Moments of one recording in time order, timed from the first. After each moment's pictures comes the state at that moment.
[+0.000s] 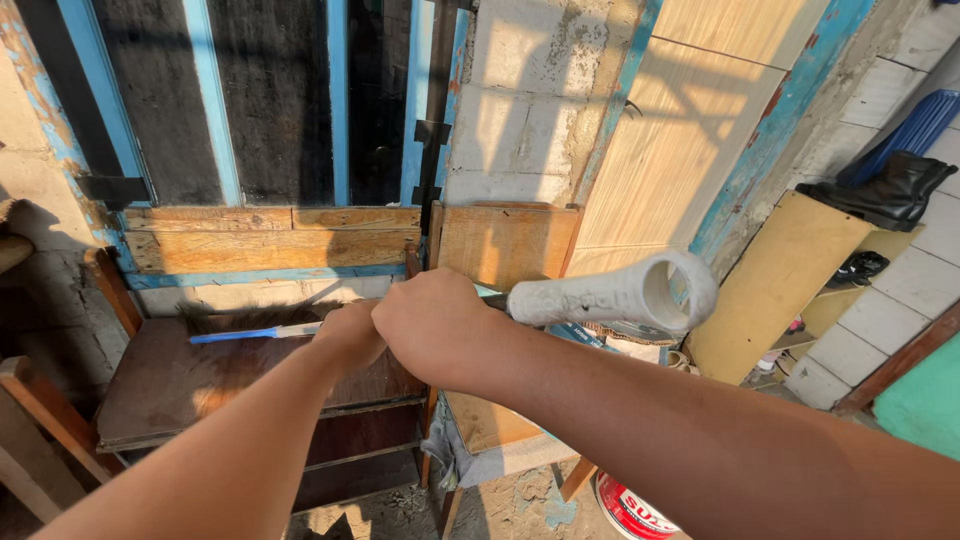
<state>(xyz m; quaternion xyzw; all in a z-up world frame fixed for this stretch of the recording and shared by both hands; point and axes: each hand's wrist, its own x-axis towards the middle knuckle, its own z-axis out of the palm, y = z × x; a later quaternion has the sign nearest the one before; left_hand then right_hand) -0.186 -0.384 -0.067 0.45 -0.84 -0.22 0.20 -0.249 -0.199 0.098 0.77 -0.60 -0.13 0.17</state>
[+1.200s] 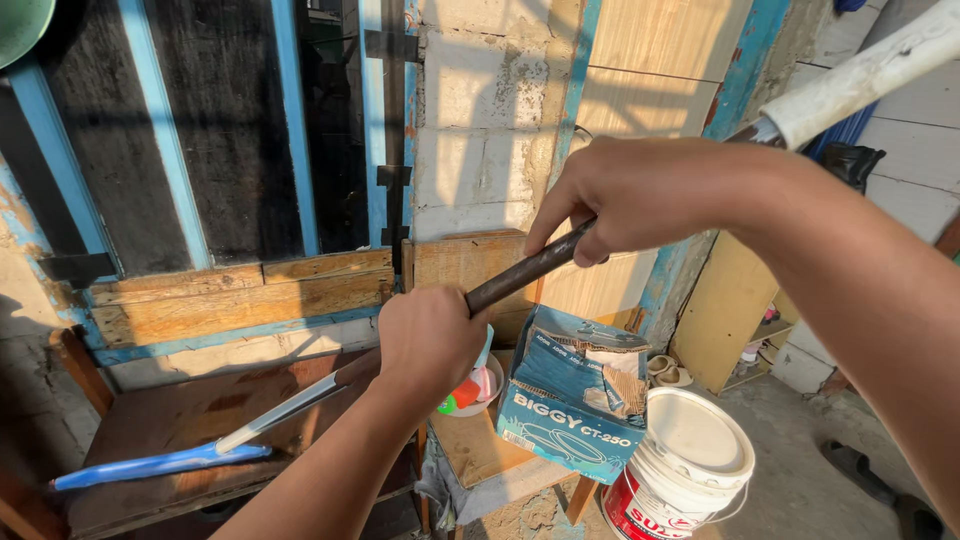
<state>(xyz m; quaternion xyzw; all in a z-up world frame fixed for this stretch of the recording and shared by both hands) -0.239 -0.241 0.066 0.38 -0.87 -0.08 0.32 -0.327 -0.099 0.260 0.62 -0.78 -0.10 0.05</state>
